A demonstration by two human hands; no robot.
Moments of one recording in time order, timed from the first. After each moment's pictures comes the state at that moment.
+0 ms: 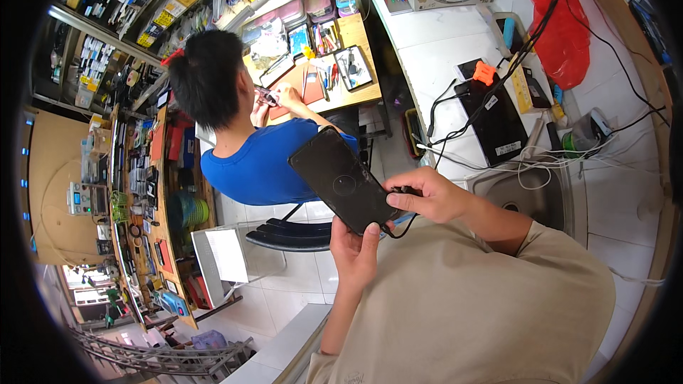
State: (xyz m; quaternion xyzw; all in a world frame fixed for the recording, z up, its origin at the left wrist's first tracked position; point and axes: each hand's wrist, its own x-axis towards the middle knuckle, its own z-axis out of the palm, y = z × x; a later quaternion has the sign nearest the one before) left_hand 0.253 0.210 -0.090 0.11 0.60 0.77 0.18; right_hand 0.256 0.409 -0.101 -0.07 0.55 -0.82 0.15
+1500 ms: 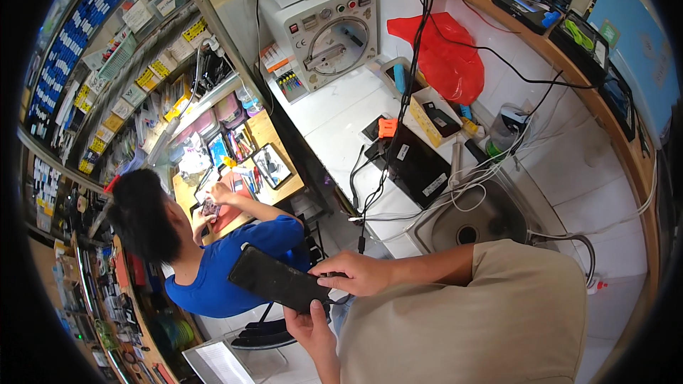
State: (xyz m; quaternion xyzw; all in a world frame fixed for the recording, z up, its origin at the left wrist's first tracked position) left_hand 0.245 0.209 -0.103 0.10 0.65 0.75 0.13; right_hand 0.256 0.395 -0.105 -0.10 0.69 -0.72 -0.06
